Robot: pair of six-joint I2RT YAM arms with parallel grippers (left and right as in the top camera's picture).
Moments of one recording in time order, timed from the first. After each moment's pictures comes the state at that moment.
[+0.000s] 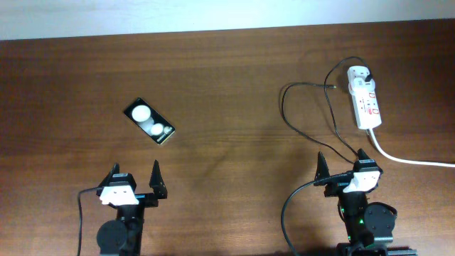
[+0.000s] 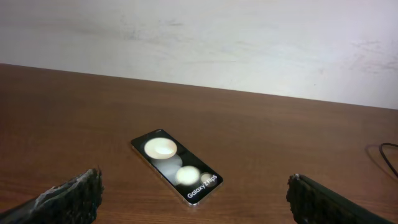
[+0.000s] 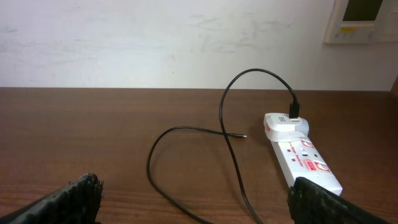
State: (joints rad) left arm -0.06 0.01 0.01 -0.08 -0.05 -0.12; right arm -0.04 0.01 0.01 -0.07 -0.07 0.01
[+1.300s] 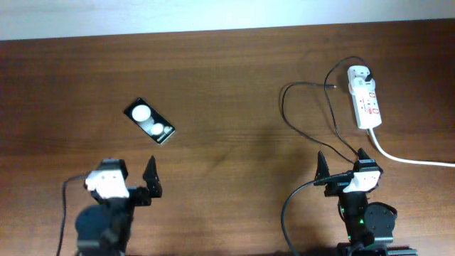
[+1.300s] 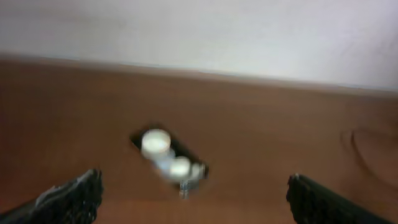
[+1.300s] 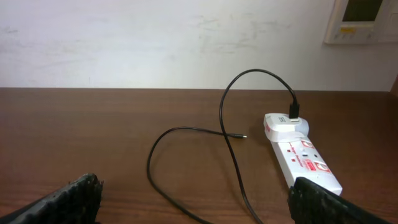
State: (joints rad) left arm -0.06 0.31 0.45 -0.40 -0.01 -0.12; right arm -0.04 0.01 0.01 -0.07 -0.07 0.01
